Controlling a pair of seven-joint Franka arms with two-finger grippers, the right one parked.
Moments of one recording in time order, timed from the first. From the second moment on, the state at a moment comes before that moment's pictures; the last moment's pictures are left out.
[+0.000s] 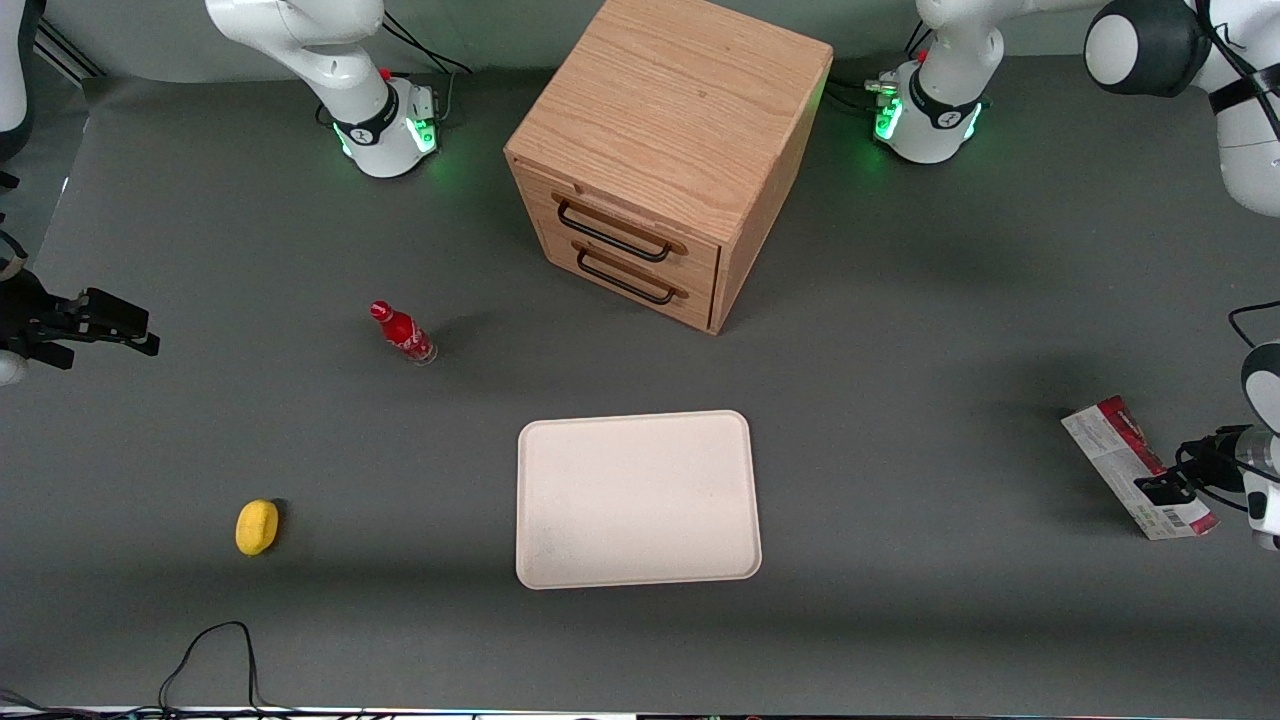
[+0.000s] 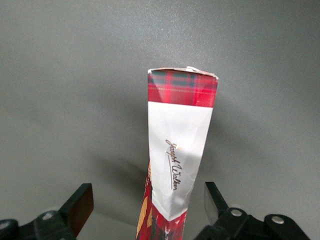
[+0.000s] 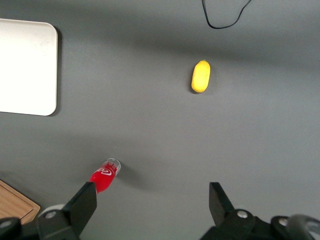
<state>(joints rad) 0.23 0.77 0.10 -1.37 -0.03 2.02 -0.29</state>
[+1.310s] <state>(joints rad) 0.22 0.71 0.10 -1.27 -0.02 1.80 -0.22</state>
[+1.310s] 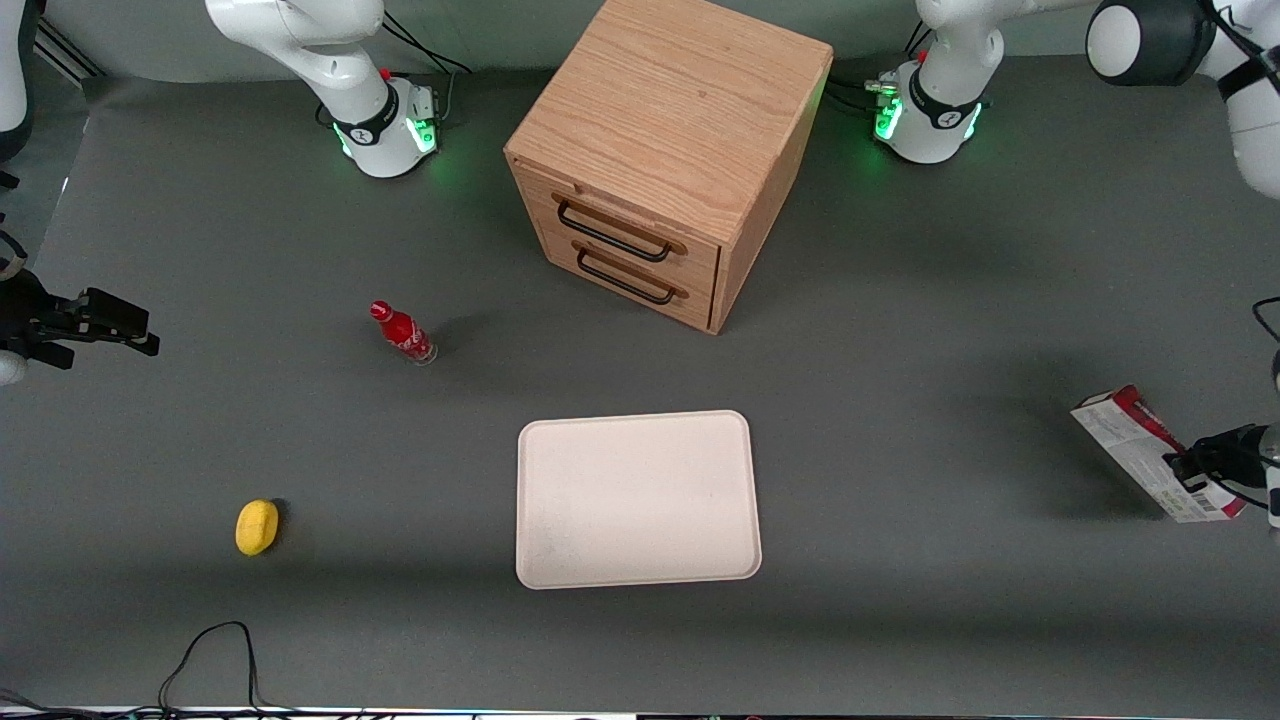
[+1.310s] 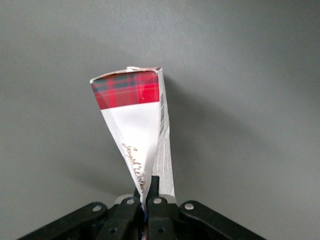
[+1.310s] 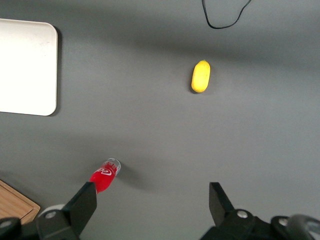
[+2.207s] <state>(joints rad) -0.12 0.39 0.05 -1.24 -0.08 1.50 -0.44</state>
